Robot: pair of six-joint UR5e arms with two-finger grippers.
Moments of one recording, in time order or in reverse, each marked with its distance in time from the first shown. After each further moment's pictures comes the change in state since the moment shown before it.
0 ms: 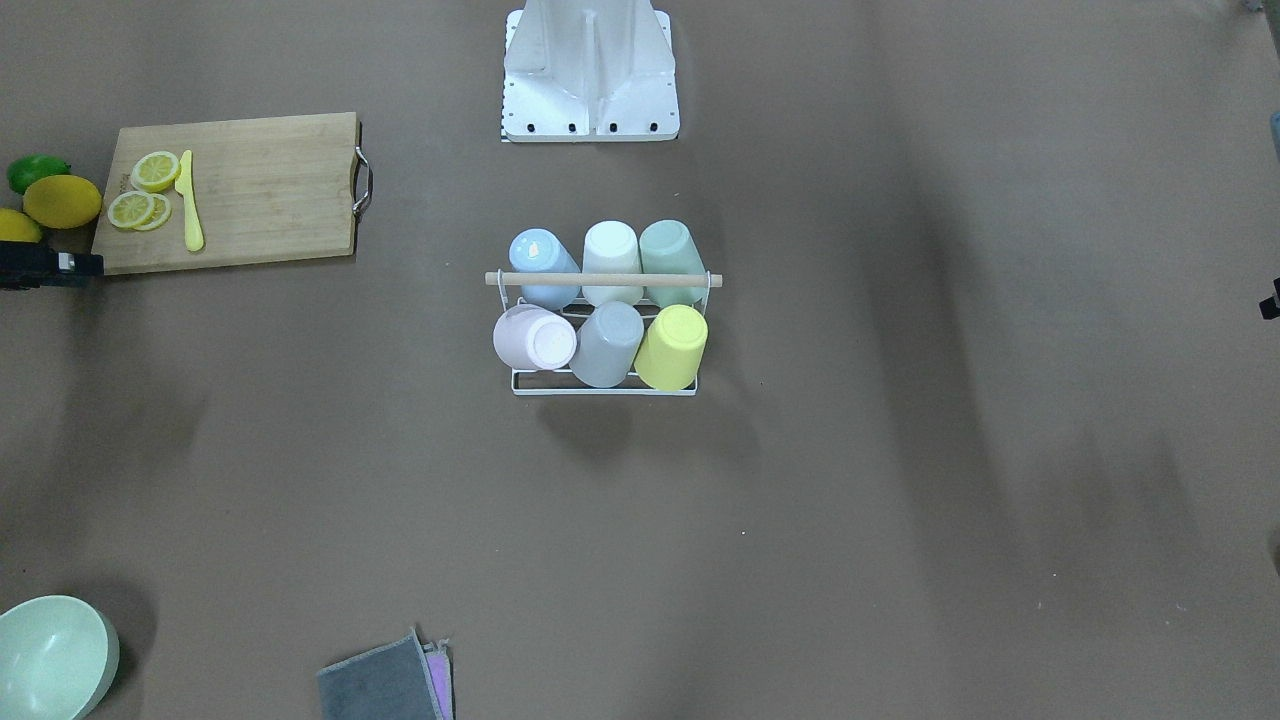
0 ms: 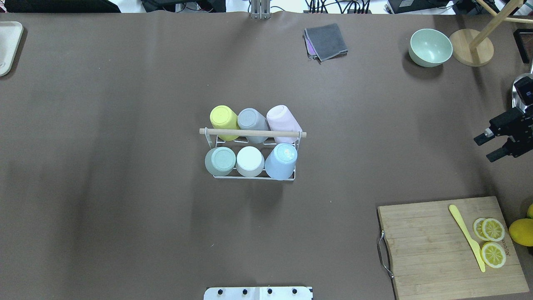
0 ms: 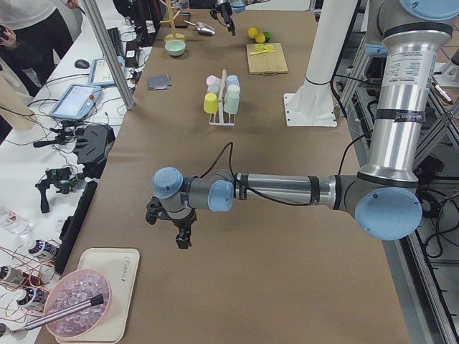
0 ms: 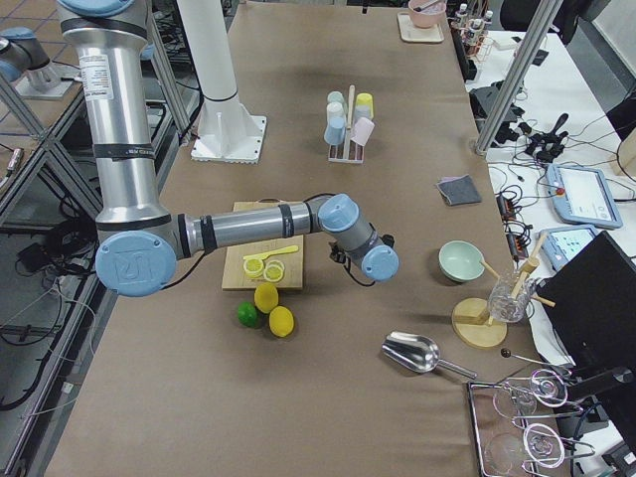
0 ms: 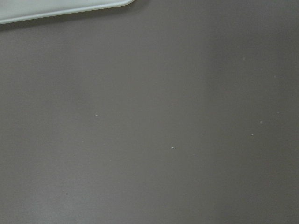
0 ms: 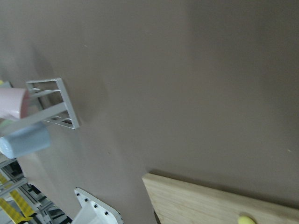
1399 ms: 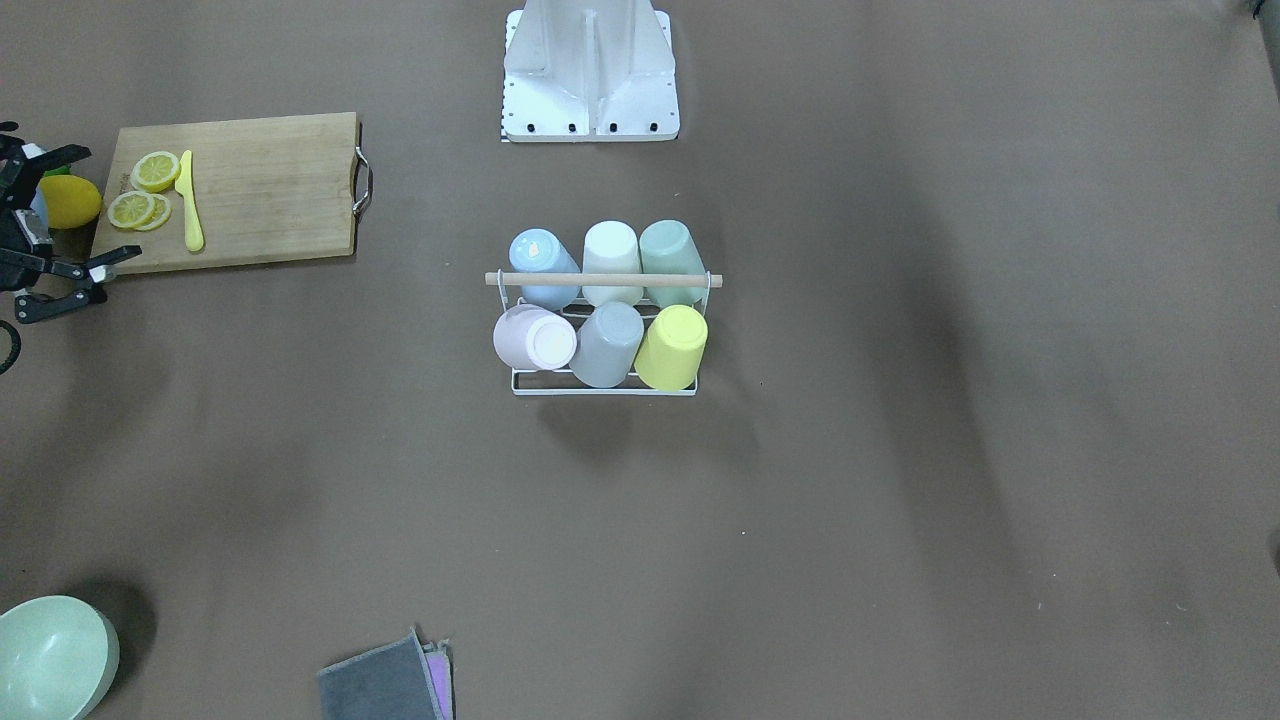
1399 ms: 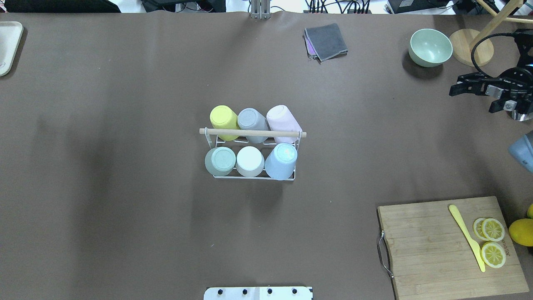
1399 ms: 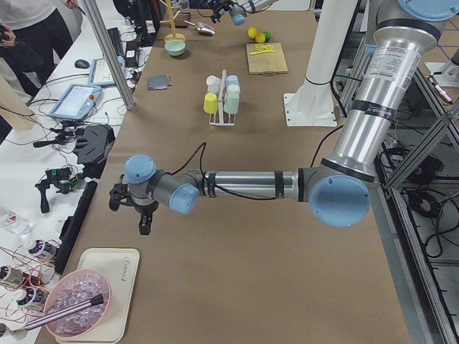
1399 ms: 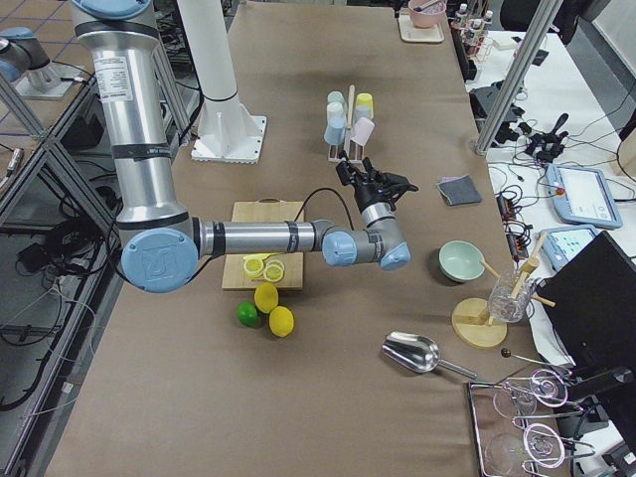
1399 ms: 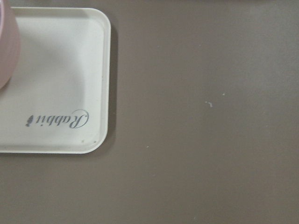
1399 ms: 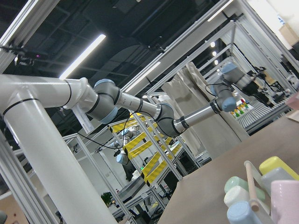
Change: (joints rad) left arm 0.010 -0.211 0.246 -0.307 0.069 -0.322; right arm -0.090 0.020 -0.223 1.085 0.897 -0.572
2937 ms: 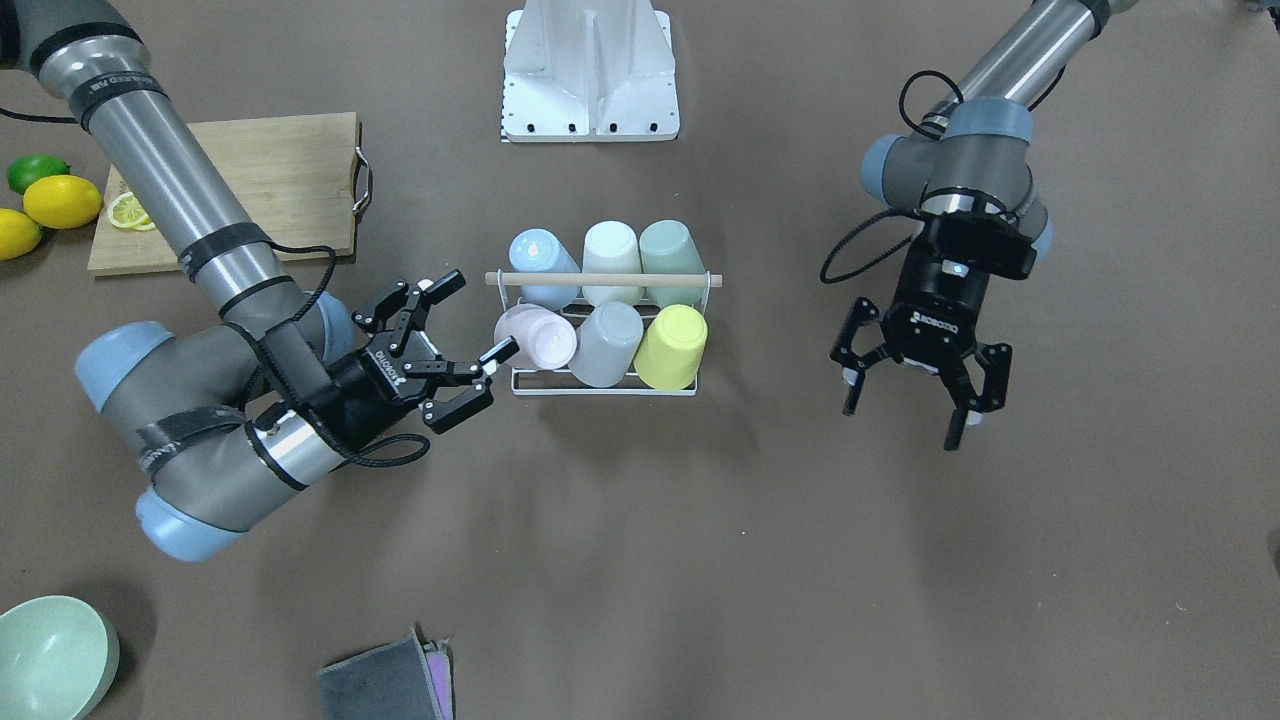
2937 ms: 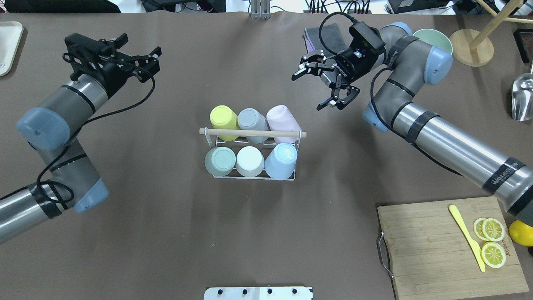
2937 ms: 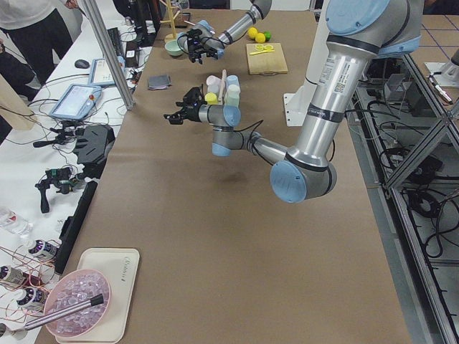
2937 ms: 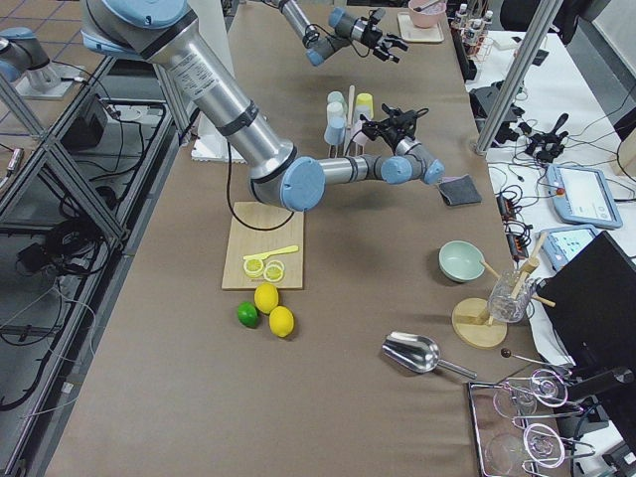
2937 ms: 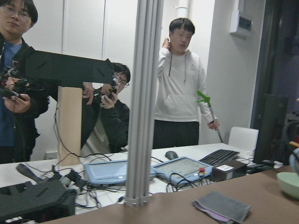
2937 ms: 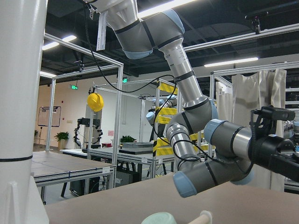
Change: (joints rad) left arm 0.670 -0.069 -0.179 -0.980 1.085 -0.291; right arm -0.253 0.619 -0.488 0.000 -0.157 -0.776
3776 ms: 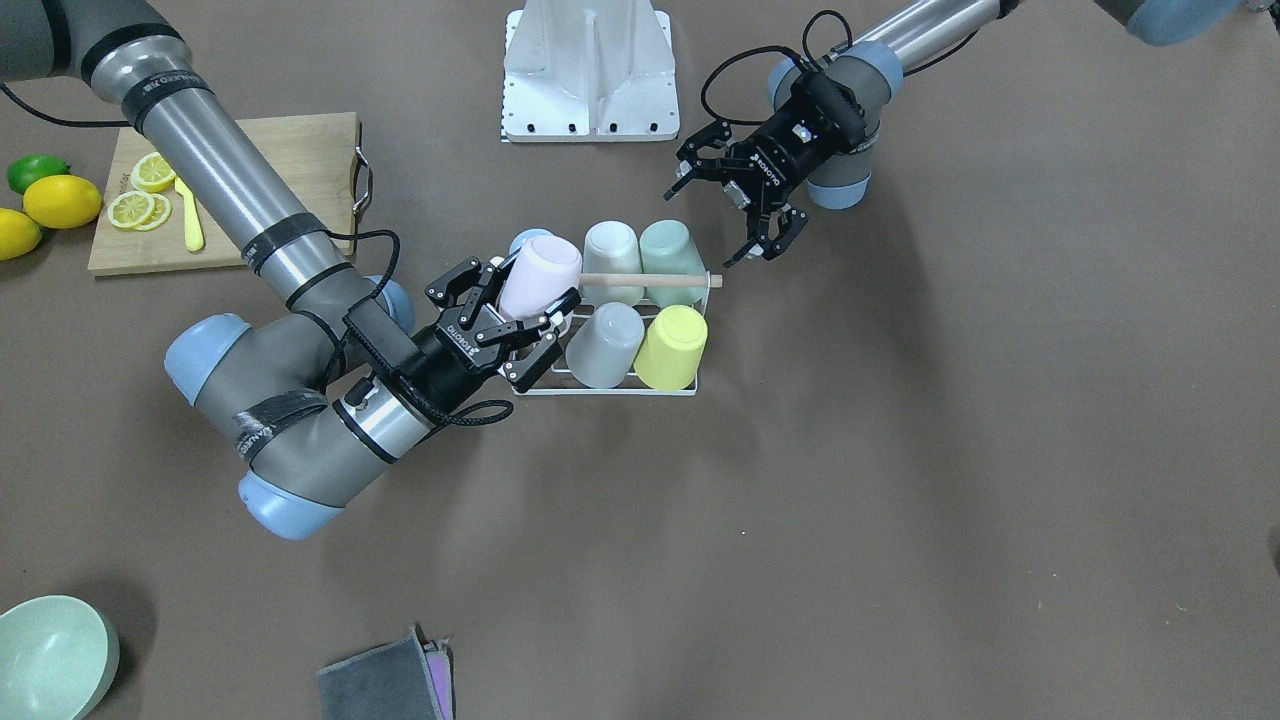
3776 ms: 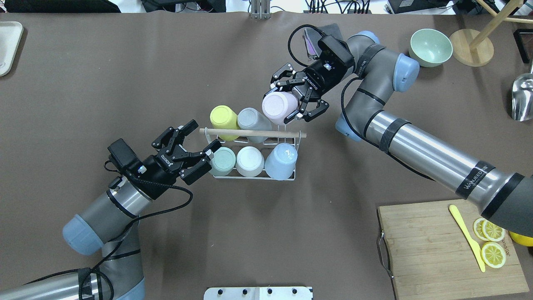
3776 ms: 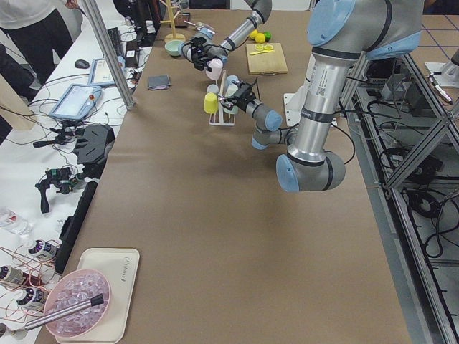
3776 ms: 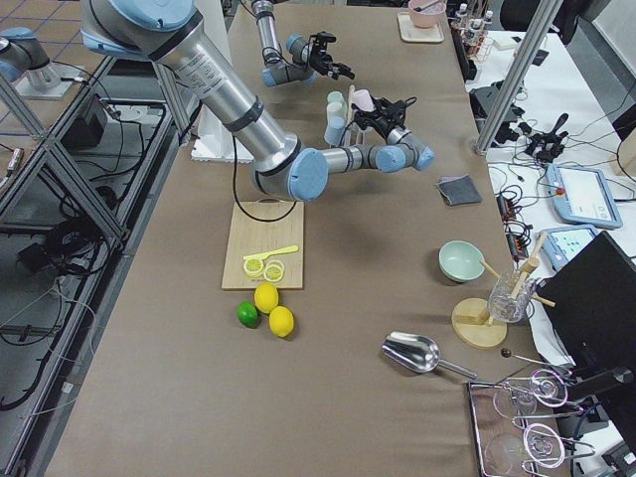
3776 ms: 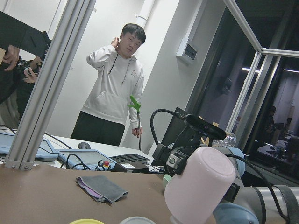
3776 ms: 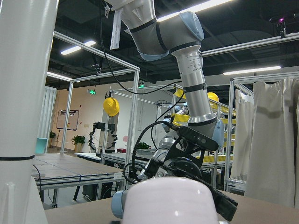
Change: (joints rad) left arm 0.457 -0.030 -0.027 -0.614 0.217 0.082; right arm -0.095 0.127 -0.077 0.018 -0.012 -0.058
